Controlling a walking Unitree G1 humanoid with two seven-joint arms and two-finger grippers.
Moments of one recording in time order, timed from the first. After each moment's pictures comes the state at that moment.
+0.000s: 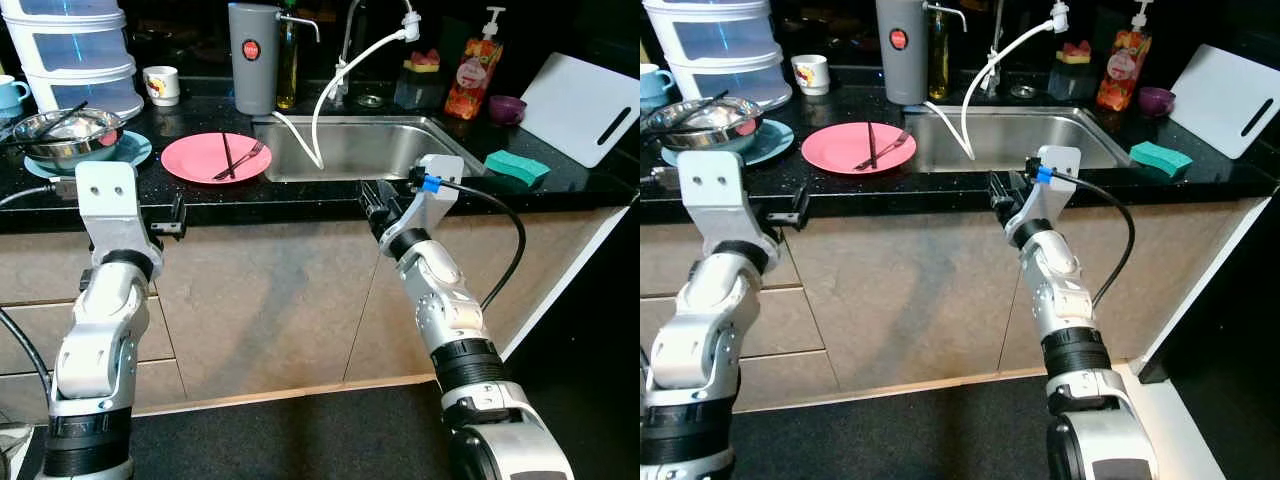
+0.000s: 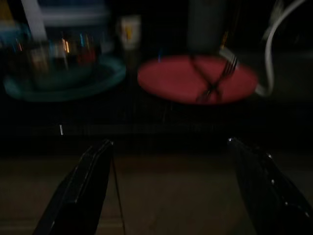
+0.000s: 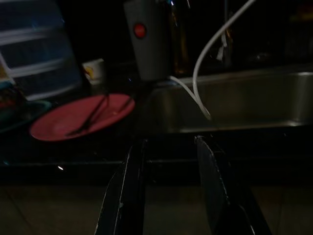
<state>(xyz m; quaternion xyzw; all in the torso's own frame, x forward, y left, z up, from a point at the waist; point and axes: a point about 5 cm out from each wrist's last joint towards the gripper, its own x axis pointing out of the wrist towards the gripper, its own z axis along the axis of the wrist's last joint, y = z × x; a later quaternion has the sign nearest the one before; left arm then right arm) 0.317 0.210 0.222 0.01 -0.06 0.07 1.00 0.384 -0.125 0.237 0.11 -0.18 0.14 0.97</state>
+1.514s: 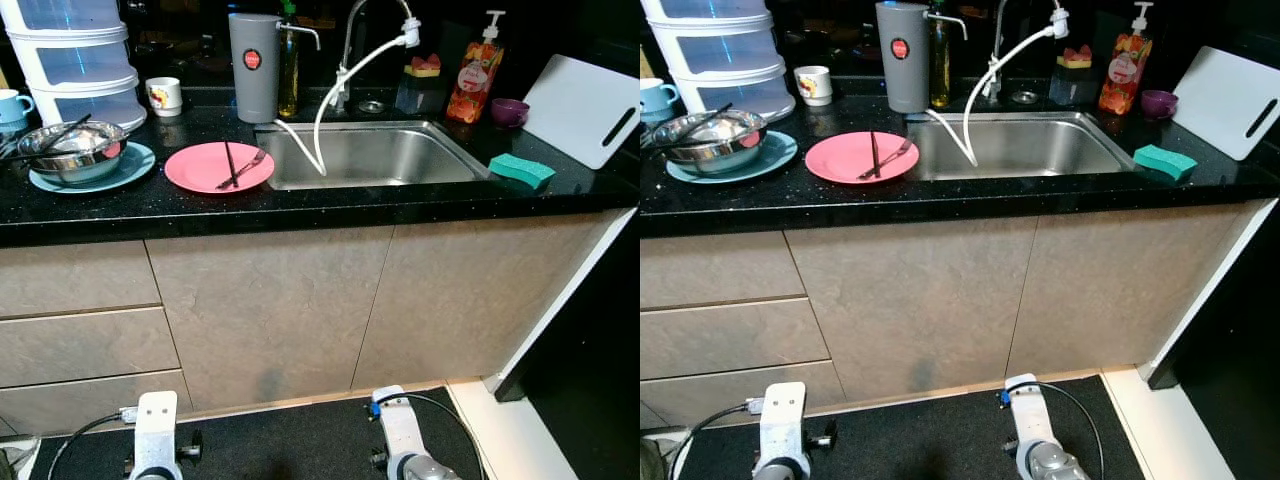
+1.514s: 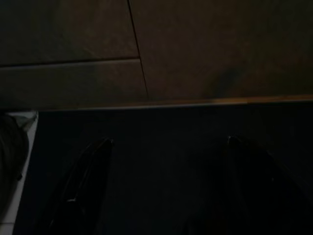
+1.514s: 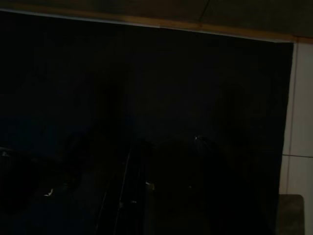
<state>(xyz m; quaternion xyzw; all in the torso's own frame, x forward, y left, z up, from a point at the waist) 0.229 0.208 -0.031 0.01 0.26 0.10 0.96 0.258 -0.140 -0.040 -0.07 0.35 0.09 0.93</state>
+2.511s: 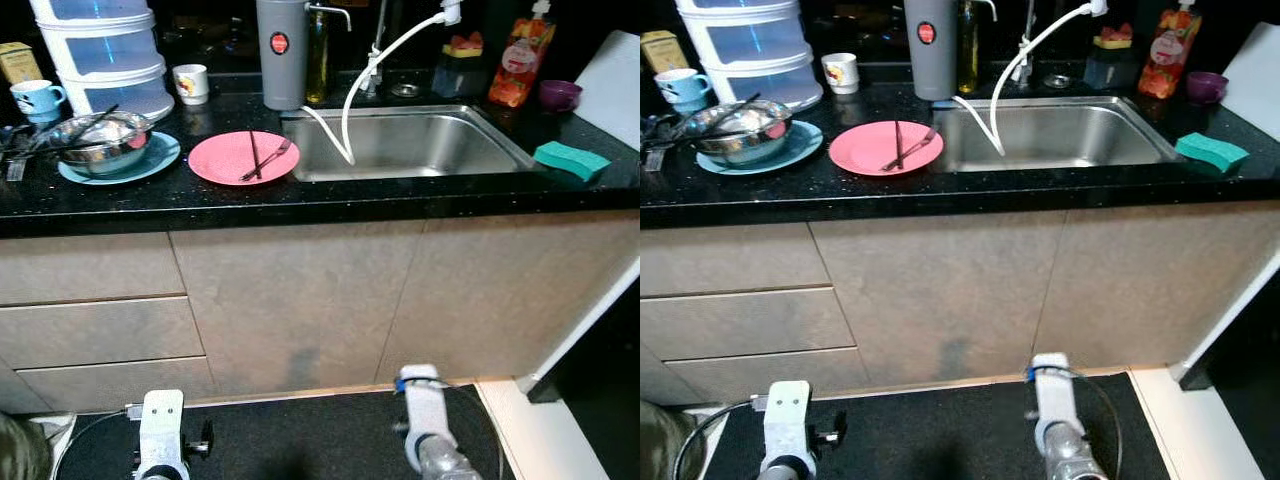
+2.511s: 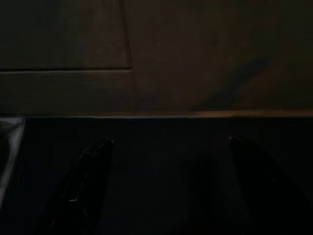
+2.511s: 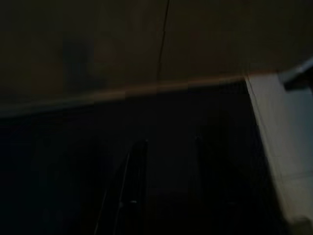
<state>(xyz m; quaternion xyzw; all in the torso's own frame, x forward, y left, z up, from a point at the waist) 0.228 0.185 -0.024 -0.04 0.22 0.04 0.97 0.285 -0.175 -0.006 -0.01 0.21 -0.06 0.98</state>
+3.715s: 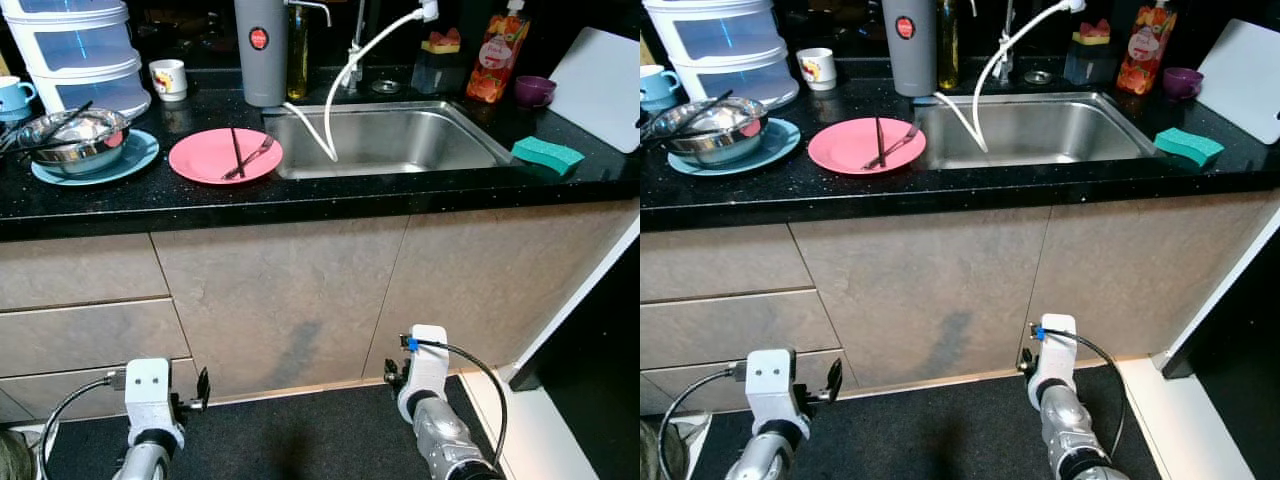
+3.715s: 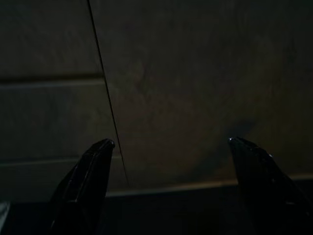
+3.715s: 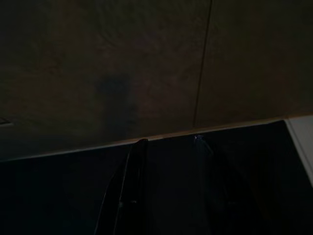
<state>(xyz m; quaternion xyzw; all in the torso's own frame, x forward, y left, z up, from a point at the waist) 0.250 0.195 0.036 -0.02 0.05 0.03 1.00 0.312 -0.160 0.026 0.05 0.12 0.02 0.99</state>
